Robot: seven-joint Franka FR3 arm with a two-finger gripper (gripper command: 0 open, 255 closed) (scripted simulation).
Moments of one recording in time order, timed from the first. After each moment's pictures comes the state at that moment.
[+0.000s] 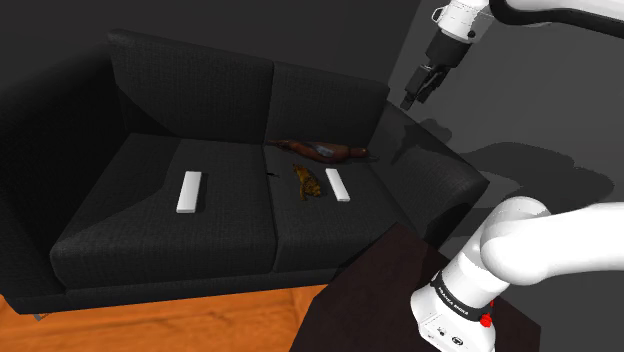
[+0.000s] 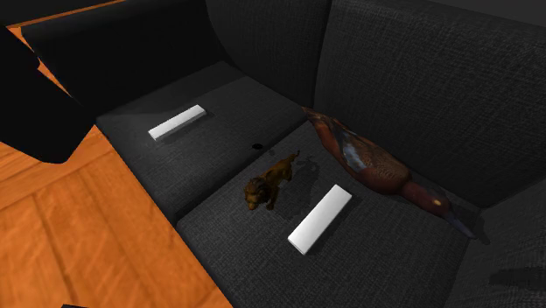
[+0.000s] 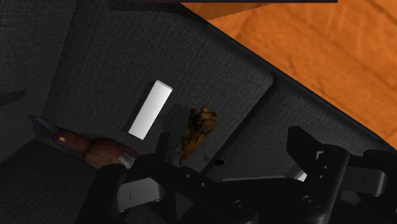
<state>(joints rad) 0.01 -0.81 -0.03 -2.31 -0.12 1.67 -0.05</state>
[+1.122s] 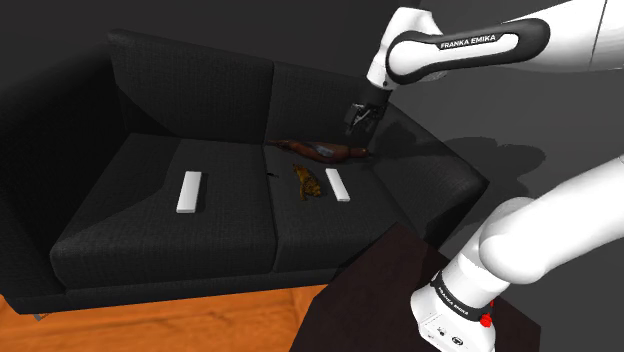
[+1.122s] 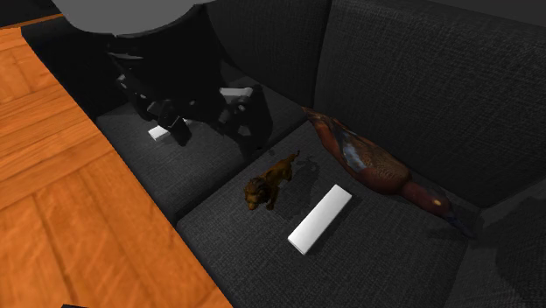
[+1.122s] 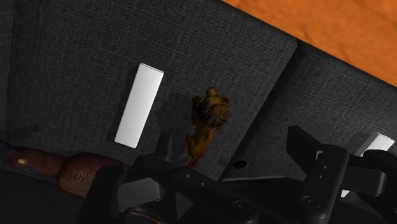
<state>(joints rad) -0.02 -0.37 -0.08 -2.36 -0.09 2.11 0.05</state>
